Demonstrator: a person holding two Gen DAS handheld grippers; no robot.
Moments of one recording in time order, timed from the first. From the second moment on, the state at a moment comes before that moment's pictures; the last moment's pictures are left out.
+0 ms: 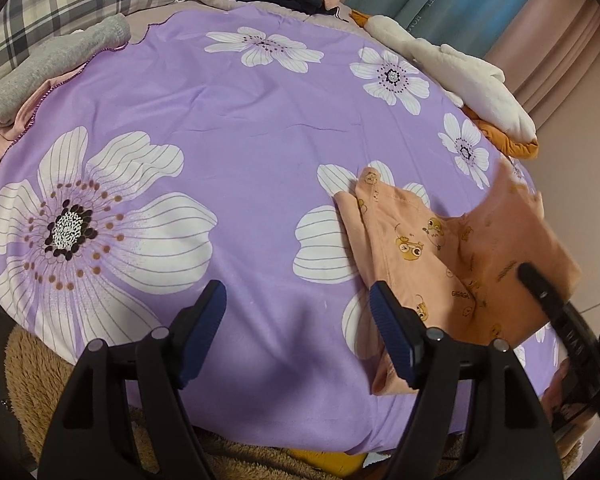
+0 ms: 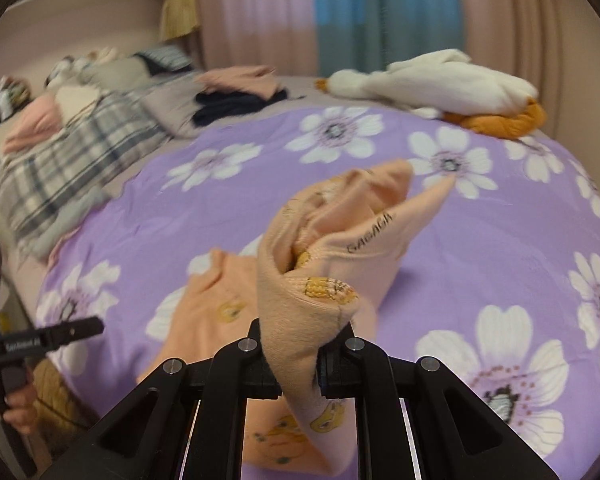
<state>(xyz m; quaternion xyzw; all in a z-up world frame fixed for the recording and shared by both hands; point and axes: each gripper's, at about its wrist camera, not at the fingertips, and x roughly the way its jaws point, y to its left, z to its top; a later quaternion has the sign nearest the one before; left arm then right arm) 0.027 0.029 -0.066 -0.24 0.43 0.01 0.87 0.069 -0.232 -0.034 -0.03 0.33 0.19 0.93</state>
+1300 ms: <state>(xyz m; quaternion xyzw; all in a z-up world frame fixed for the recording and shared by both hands) 0.101 -0.073 -0.078 -0.20 0.50 -0.17 0.83 0.049 -0.300 -0.085 0.13 0.41 0.15 0.89</state>
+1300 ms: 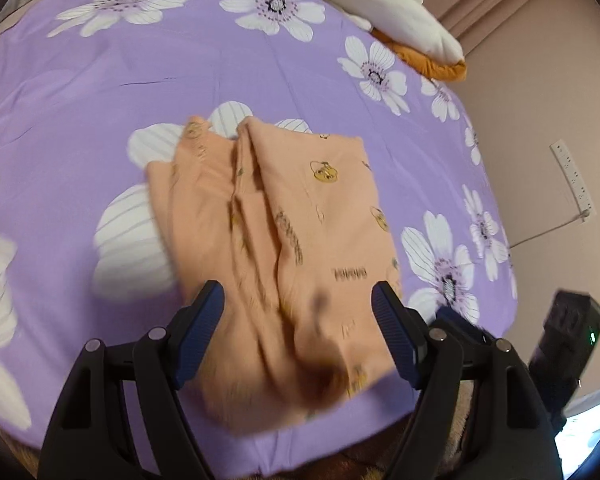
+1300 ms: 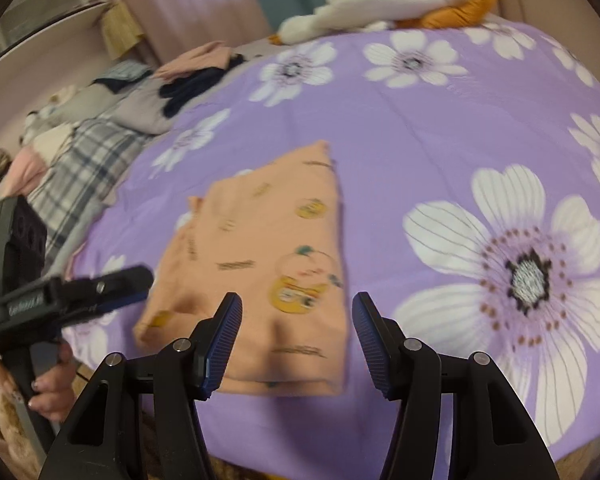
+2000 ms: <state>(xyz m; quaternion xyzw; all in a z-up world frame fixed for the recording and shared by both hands) 0.116 -0.074 -0.068 -0.23 0.47 -0.18 0.83 0.055 -0.315 -0.103 0.15 0.43 0.12 0.88</state>
